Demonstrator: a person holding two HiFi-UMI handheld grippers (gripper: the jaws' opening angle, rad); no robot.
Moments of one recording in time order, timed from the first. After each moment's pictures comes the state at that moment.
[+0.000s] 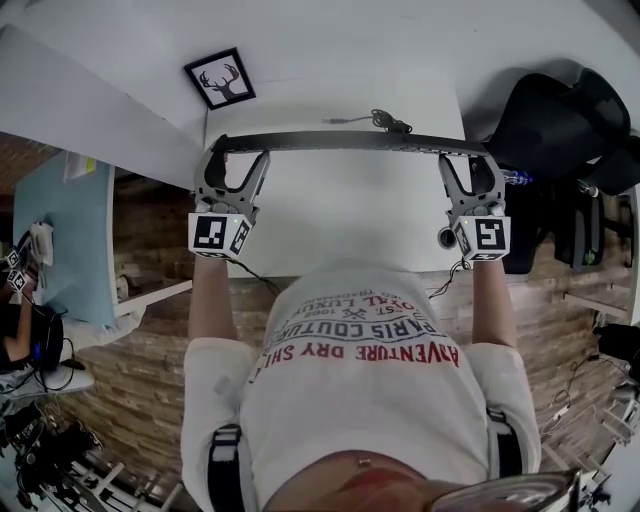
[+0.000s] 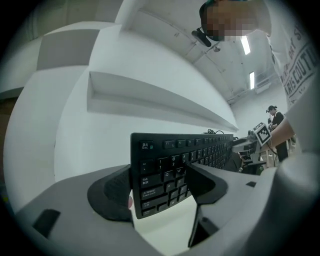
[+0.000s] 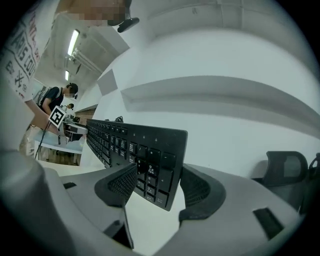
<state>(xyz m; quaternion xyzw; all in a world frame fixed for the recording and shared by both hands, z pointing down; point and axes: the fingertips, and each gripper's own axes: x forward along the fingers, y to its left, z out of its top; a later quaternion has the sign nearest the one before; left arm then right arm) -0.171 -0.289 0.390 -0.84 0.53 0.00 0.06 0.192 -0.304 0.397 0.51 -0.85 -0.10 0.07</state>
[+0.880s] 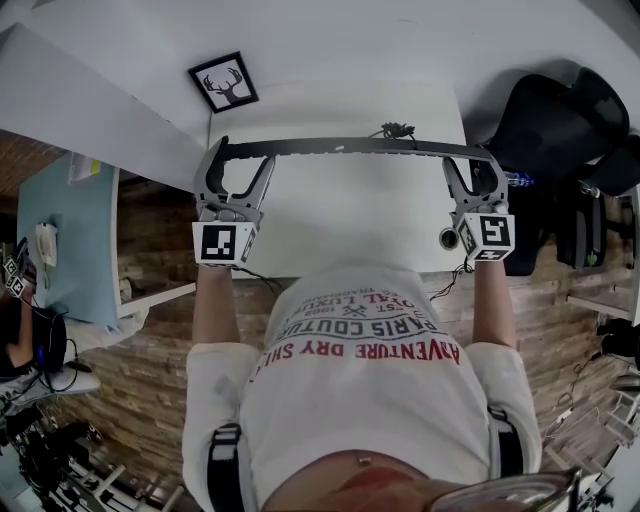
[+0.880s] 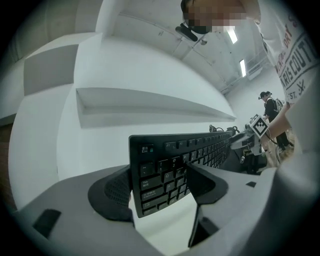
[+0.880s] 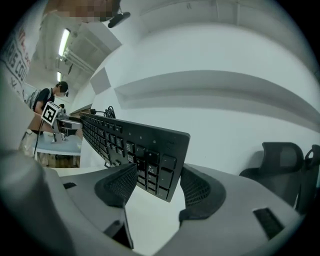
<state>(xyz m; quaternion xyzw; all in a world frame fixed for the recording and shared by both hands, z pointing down) -0.159 -0.272 0.356 -0.83 0.54 -0.05 0.12 0.200 -0.303 0.399 0.53 -0.84 -0.06 0.08</state>
